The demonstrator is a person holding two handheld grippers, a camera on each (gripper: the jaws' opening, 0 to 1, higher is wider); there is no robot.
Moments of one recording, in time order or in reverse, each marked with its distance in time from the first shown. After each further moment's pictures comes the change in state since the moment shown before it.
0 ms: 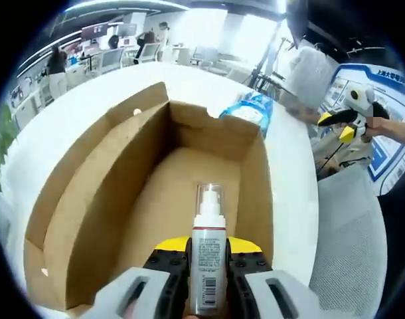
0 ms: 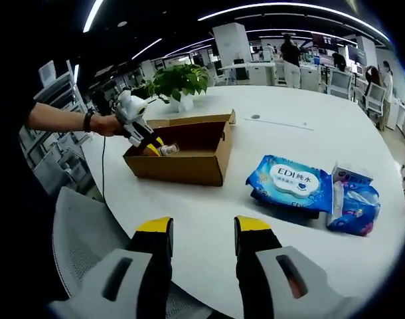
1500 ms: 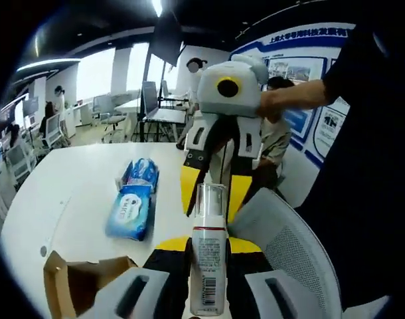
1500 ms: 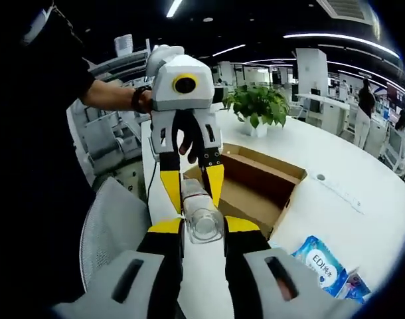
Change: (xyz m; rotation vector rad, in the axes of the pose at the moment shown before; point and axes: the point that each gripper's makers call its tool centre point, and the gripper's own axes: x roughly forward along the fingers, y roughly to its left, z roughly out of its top) left arm -0.033 -0.205 0.120 0.511 -0.133 -0.442; right arm 0.000 0.088 0.080 -0.374 -0.031 0.385
